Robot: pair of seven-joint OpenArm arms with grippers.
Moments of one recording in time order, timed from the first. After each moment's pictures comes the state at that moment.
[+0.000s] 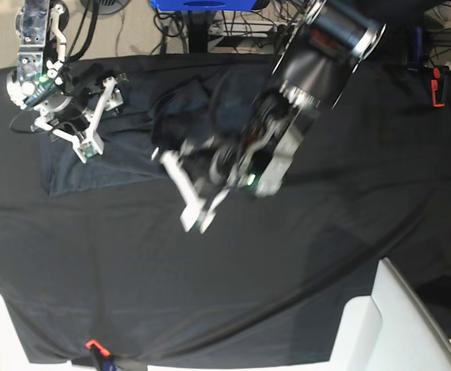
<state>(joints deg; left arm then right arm) -14.5 0.2 28.2 63.4 -35.9 -4.4 48.3 -18.4 2.0 10.3 97.4 -4.1 33.7 -50.0</state>
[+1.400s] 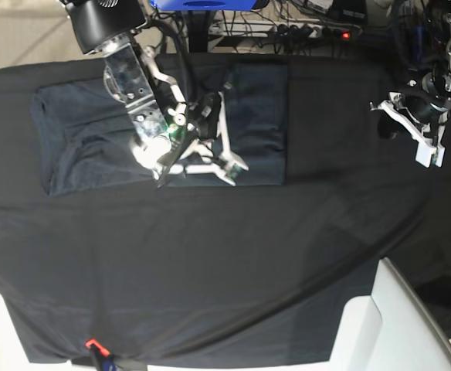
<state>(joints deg) 25.3 -25.5 -21.0 96.2 -36.8 -16.7 46.0 -0.5 -5.2 -23.5 85.4 -3.6 23.3 -73.3</state>
